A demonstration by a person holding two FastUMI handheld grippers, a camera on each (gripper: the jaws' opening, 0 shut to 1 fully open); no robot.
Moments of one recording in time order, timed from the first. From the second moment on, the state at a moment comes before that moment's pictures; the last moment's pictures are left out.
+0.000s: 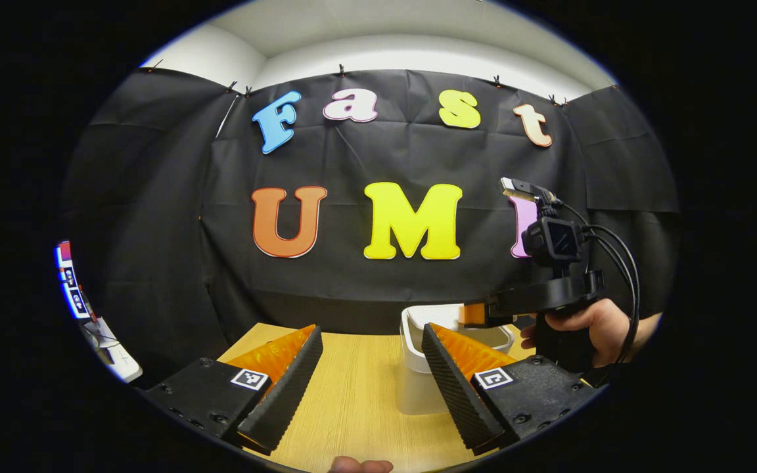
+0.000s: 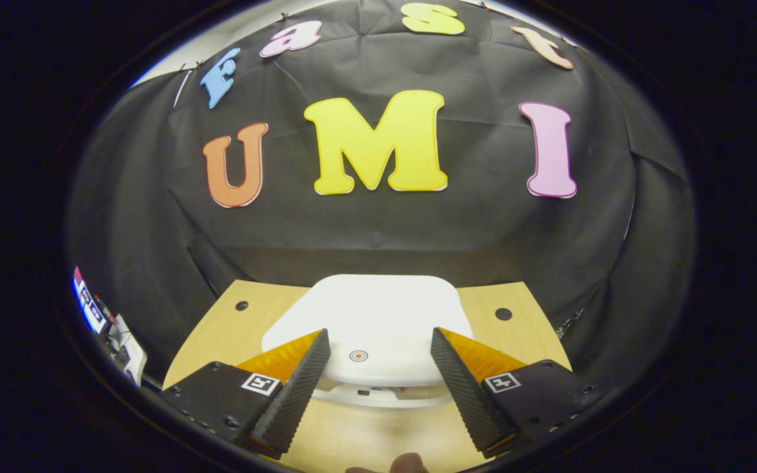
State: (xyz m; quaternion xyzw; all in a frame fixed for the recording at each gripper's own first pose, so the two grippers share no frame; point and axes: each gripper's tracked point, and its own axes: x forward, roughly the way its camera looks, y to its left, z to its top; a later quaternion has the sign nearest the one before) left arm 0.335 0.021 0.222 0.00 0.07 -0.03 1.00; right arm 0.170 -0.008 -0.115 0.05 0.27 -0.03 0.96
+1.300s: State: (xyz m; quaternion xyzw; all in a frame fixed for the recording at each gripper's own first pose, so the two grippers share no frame) left arm 0.347 0.010 0.207 -0.01 0.08 -0.04 1.00; right arm 0.157 -0.005 -0.167 0.02 0.24 -0.02 0.97
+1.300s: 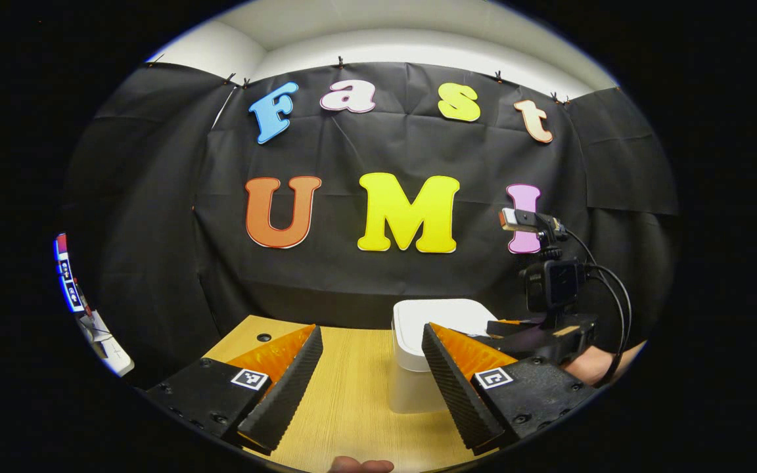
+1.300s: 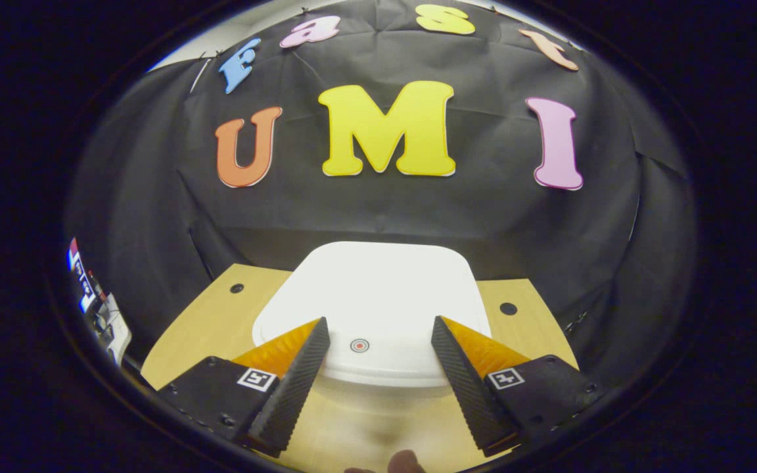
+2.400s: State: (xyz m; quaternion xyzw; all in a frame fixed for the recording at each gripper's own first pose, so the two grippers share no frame) left arm 0.373 -0.003 0.260 -0.01 0.03 -0.04 1.00; right arm 0.047 -0.114 0.006 -0.02 0.02 -0.10 0.99
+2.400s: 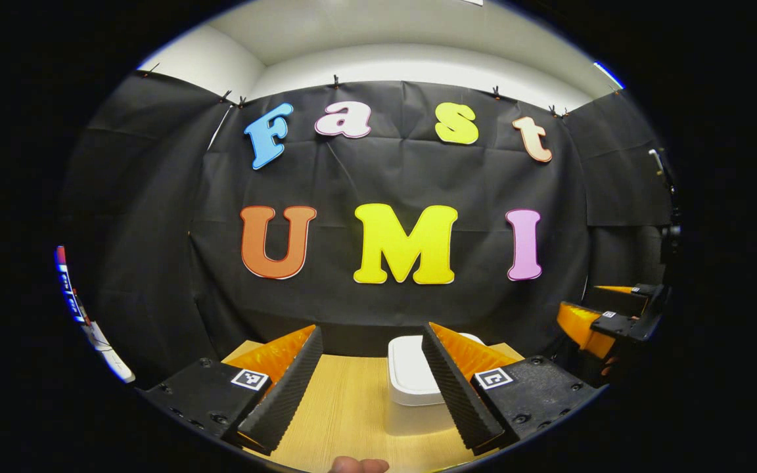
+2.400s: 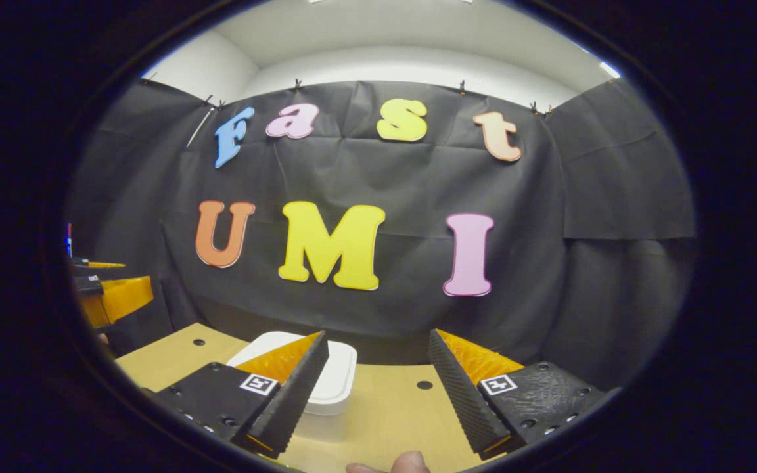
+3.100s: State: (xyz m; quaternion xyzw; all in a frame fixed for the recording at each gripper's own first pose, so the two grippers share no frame) left arm 0.344 -0.011 0.264 -0.01 0.02 -0.04 1.00; right arm 0.015 -0.082 0.010 0.00 0.01 -0.08 1.00
